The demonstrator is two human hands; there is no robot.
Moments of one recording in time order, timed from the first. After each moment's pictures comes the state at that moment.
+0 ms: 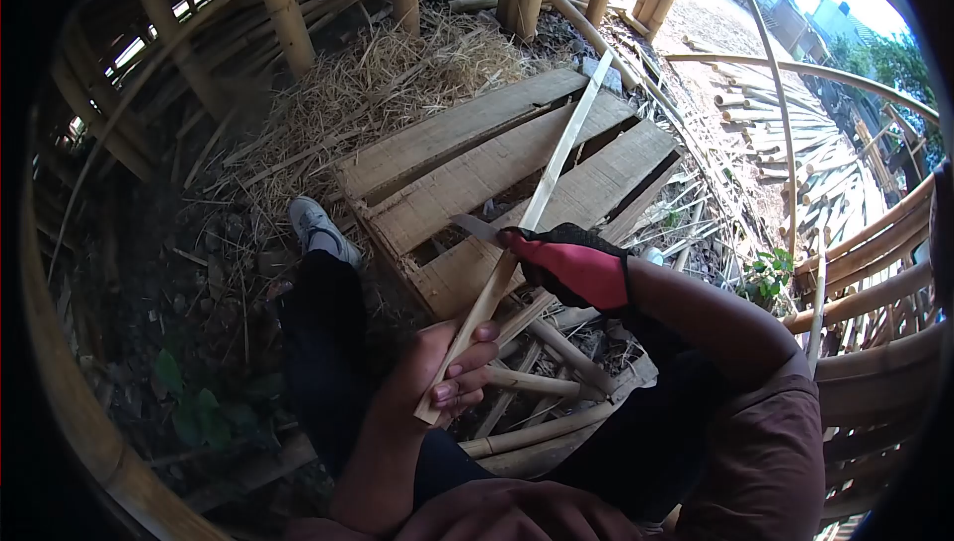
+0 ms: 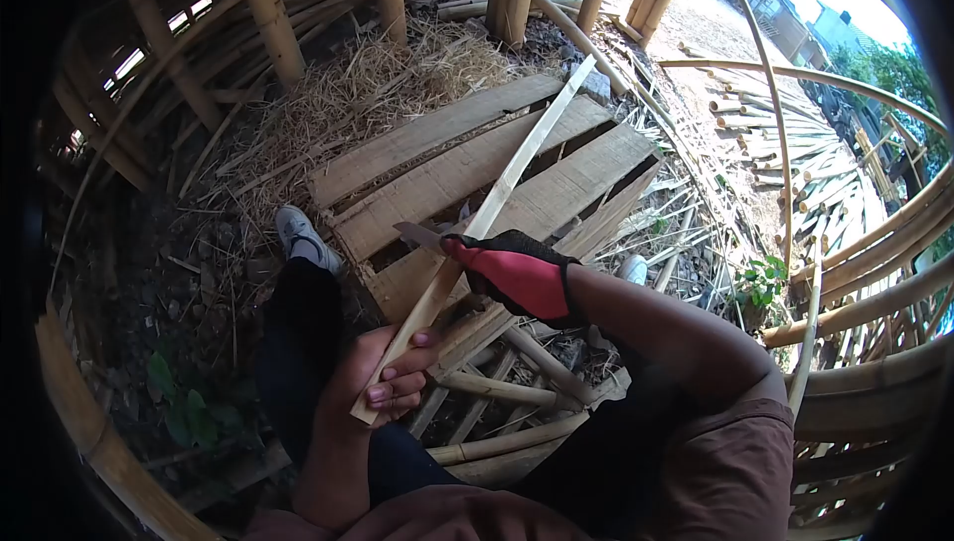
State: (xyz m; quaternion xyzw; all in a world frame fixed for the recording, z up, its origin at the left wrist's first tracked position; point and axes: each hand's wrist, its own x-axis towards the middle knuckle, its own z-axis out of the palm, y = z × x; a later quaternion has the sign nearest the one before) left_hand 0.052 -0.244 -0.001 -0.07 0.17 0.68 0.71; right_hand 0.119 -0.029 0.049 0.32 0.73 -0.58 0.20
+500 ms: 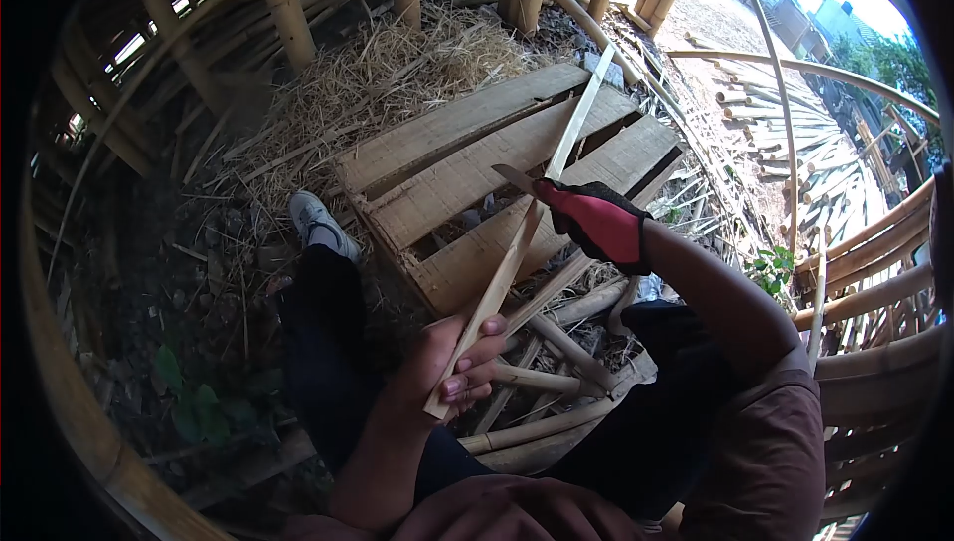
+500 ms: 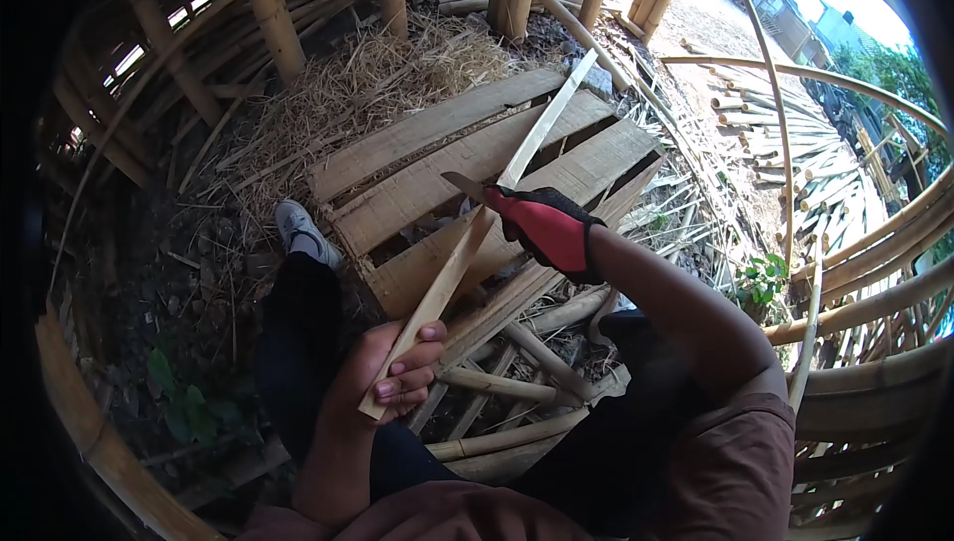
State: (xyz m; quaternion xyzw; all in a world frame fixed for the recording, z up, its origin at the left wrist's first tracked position) left_hand 0.056 -0.242 0.000 -0.08 0.16 0.68 0.71; right_hand 0.115 0.017 0.032 0.37 0.73 -0.56 0.14
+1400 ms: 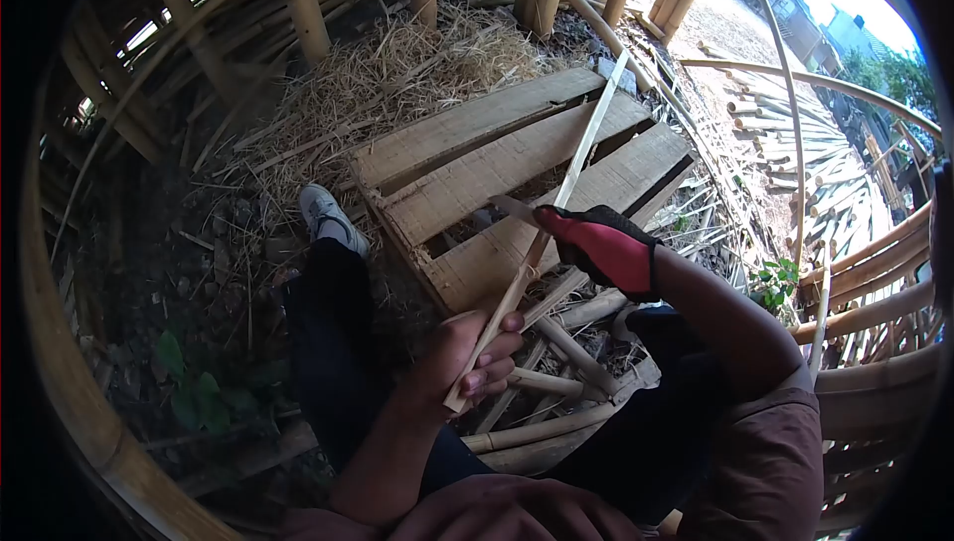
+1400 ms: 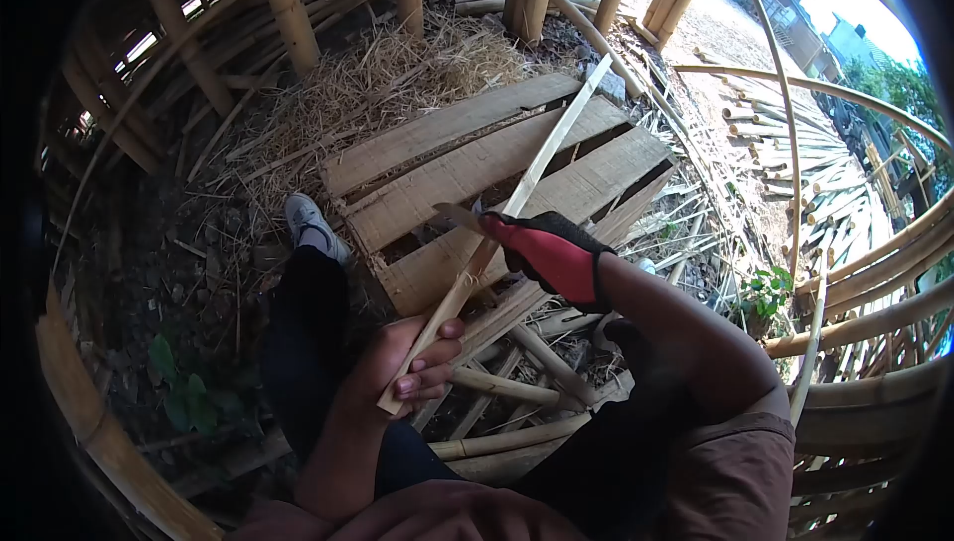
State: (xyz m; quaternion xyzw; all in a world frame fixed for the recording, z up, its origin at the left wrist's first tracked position) left_hand 0.058 -0.233 -0.003 -0.05 0.22 0.68 0.70; right_hand 0.120 -0.007 0.048 0.33 0.75 -0.55 0.17
